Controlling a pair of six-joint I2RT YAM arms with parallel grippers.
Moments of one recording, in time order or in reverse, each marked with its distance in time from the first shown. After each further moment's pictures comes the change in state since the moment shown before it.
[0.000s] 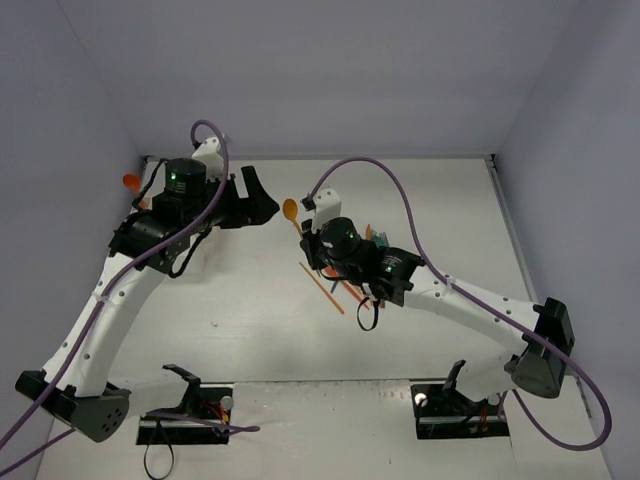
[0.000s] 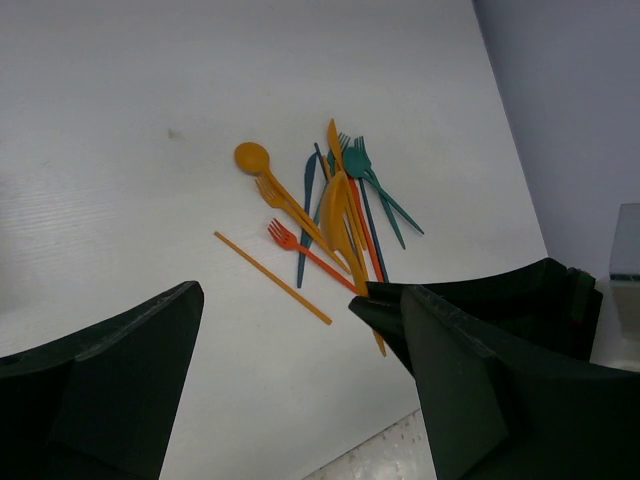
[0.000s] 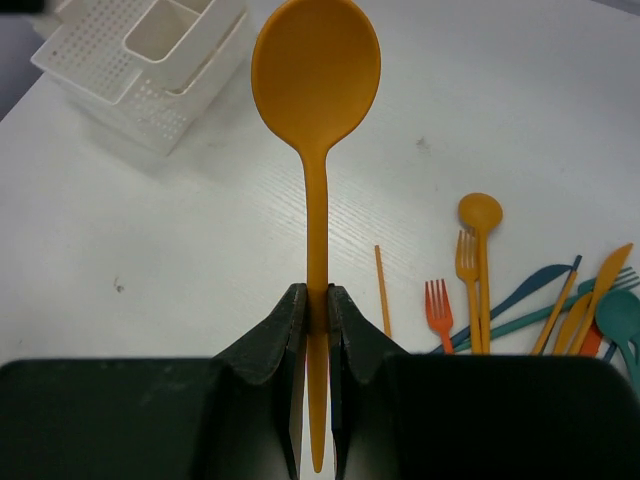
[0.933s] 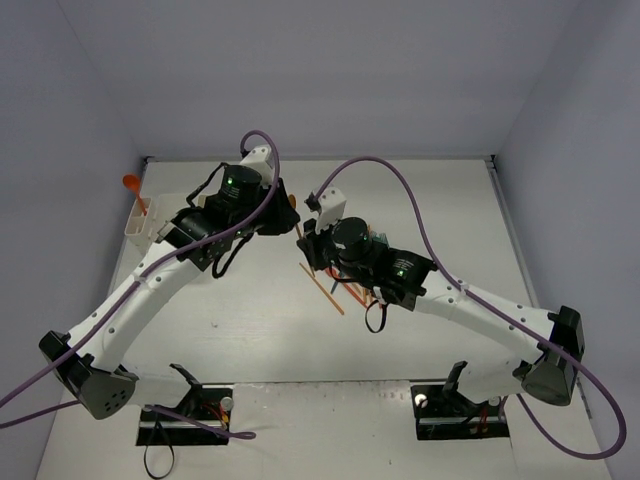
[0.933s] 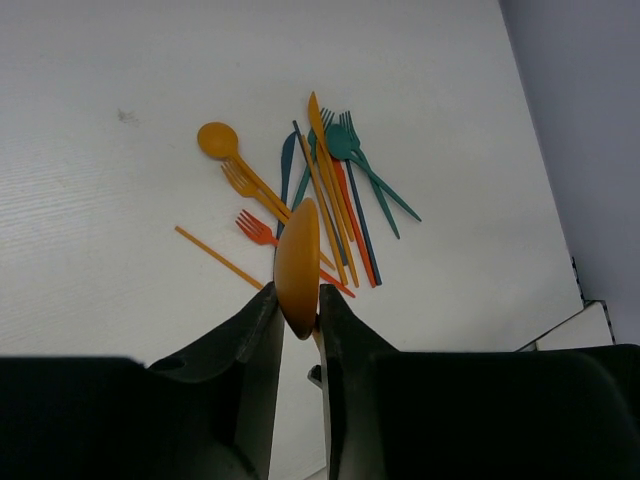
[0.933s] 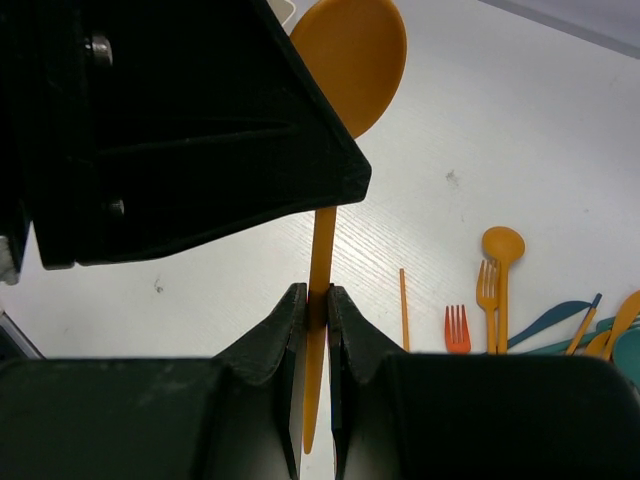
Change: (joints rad) left arm -0.226 0.135 0.004 0.061 -0.175 -0.061; right arm 0.012 -0.065 -0.016 0.049 -0.089 -0.046
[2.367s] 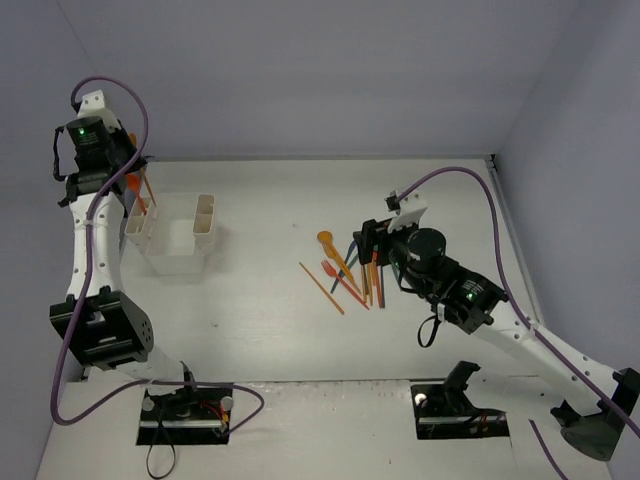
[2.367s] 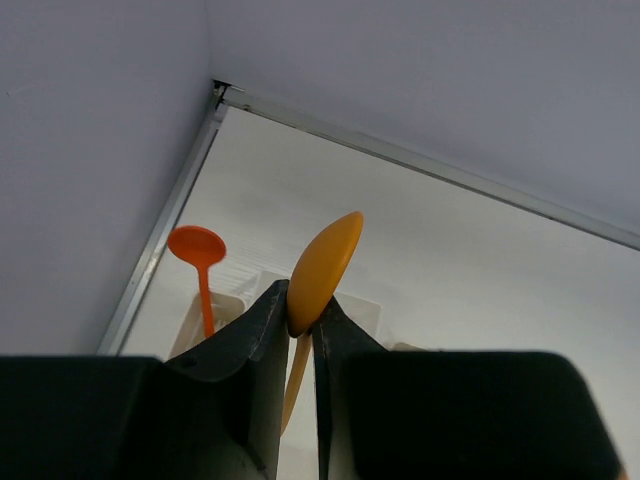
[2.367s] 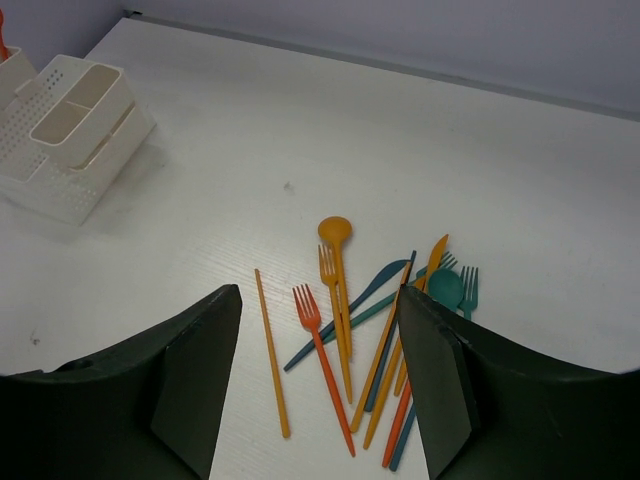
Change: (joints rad) left arm 0.885 0.227 0.149 0.243 0.084 0.351; right arm -0.179 -0.377 -0.232 -0.037 0.120 -0.051
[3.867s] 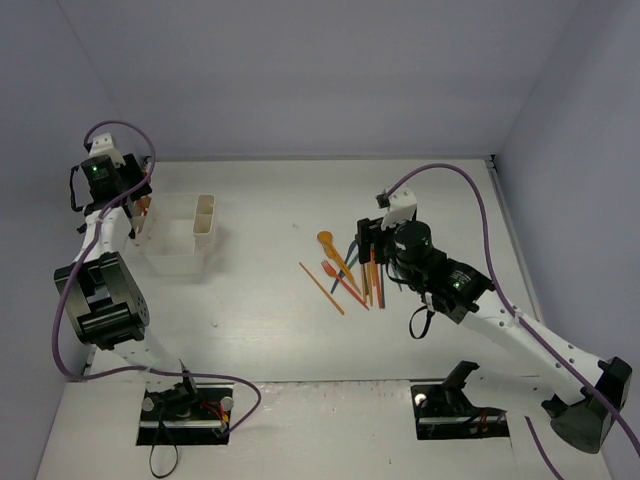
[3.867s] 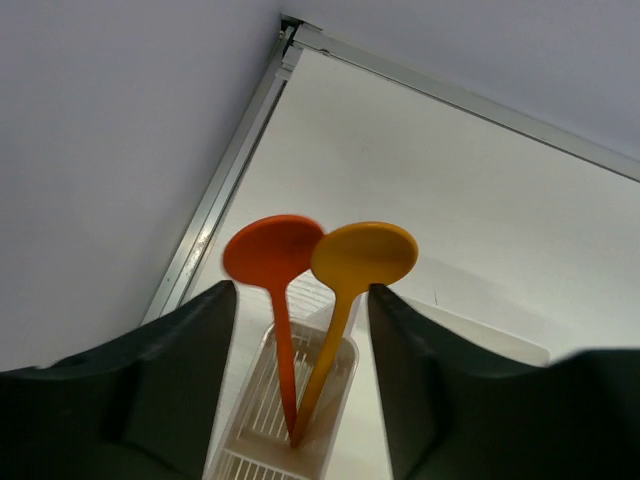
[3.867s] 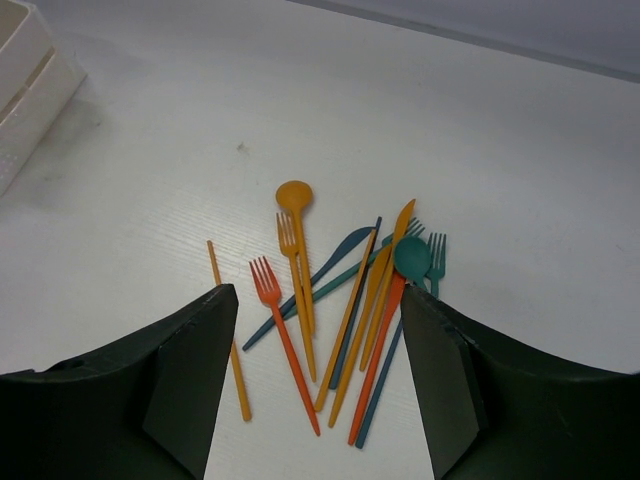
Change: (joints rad) left arm 0.125 0.181 -0.307 0.432 0.022 0.069; right arm -0.051 0.080 0.007 -0.051 0.001 -0.023
